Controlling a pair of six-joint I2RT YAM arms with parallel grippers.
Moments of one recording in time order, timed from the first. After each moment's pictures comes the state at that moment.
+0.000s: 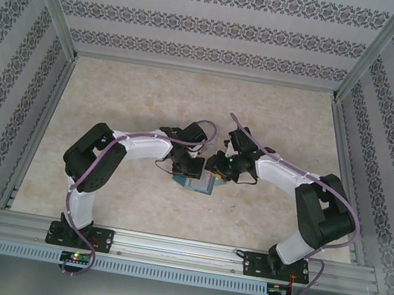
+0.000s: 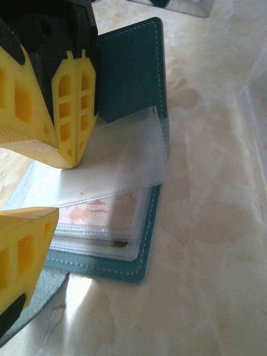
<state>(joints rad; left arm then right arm) -0.70 1.92 1.23 -0.54 0.36 -0.67 0.51 1.63 0.90 -0.39 -0.47 0.78</state>
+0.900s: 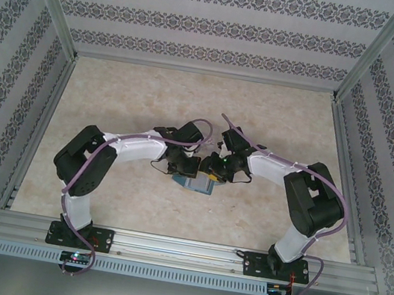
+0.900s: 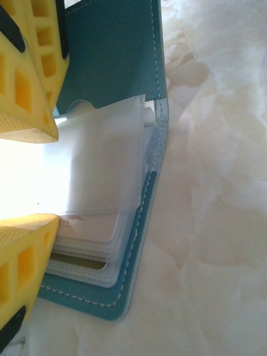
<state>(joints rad) -0.69 1.83 1.17 -0.55 0.32 -0.66 0.53 1.73 0.94 -0.38 -0.49 0.77</state>
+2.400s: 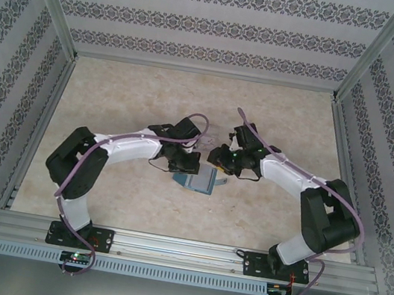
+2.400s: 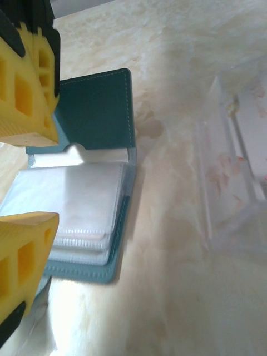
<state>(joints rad) -0.69 1.80 1.18 -0.51 0.38 -0.71 0.46 1.56 0.90 -0.35 -0.44 0.81</state>
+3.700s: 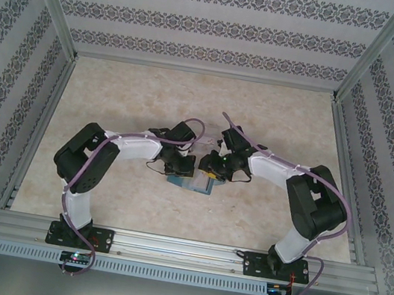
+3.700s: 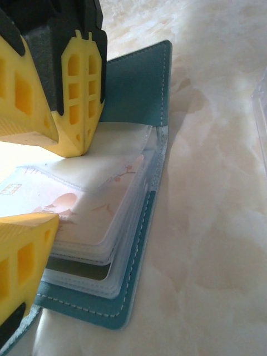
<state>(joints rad) -0.63 1.85 1.08 -0.41 0.41 -0.72 0.54 1.70 0.94 -0.36 -0.49 0.80</state>
